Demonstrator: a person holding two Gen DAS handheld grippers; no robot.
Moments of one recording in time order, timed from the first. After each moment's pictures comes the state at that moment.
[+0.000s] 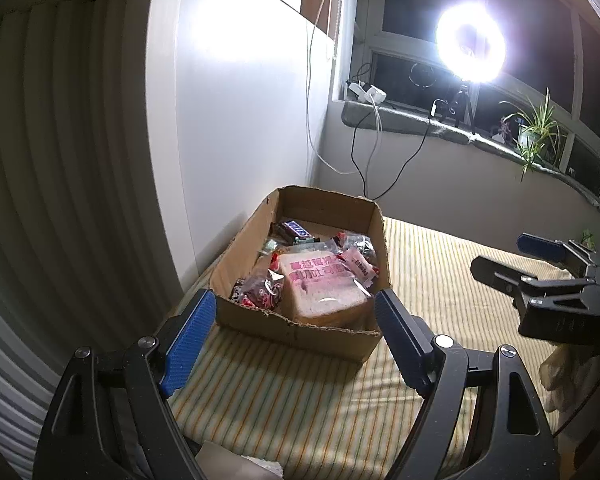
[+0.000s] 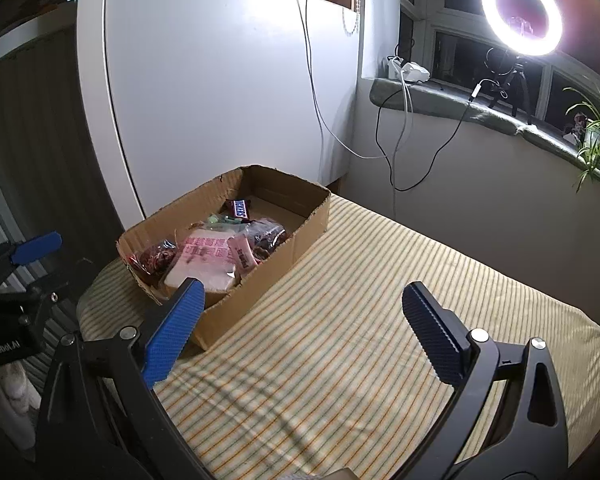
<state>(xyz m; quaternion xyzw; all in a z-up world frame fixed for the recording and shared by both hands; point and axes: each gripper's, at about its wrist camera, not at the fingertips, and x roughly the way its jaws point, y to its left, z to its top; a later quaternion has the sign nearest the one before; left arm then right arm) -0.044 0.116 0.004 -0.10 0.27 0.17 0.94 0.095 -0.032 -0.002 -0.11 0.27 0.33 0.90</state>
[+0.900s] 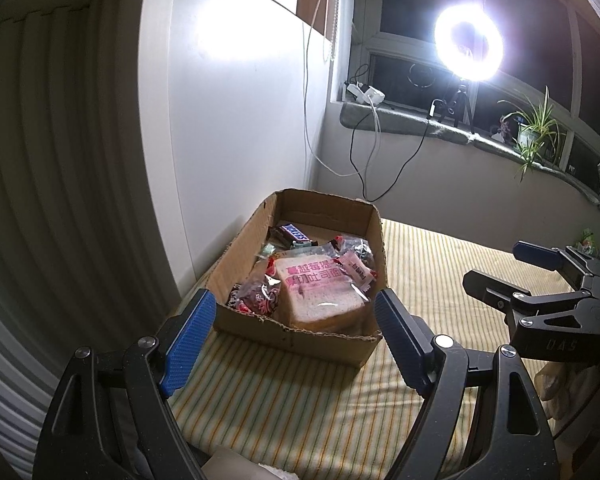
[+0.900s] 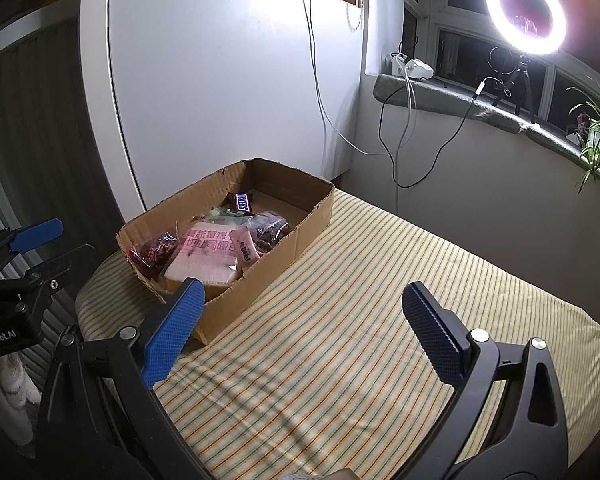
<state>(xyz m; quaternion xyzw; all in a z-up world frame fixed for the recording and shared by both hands) -0.041 0.112 0.005 -0.10 0.27 0.18 0.94 0.093 -0.030 -0.008 -0.11 0.27 0.33 0.89</state>
